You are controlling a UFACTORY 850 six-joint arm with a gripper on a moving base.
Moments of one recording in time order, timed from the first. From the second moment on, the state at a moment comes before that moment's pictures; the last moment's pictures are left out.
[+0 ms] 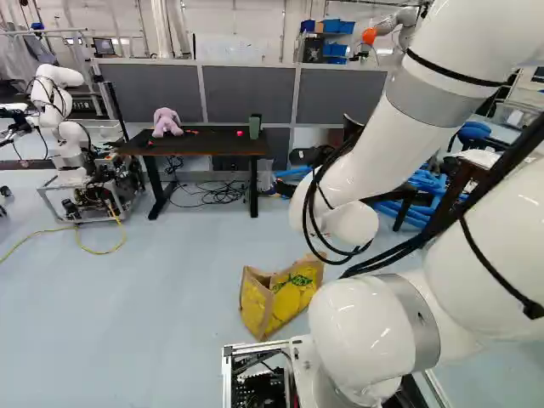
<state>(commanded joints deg) 0.4 14.0 -6.7 0.0 50.0 0.0</state>
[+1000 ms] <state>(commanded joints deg) 0.8 -4.2 -19.4 2.8 43.6 0.0</state>
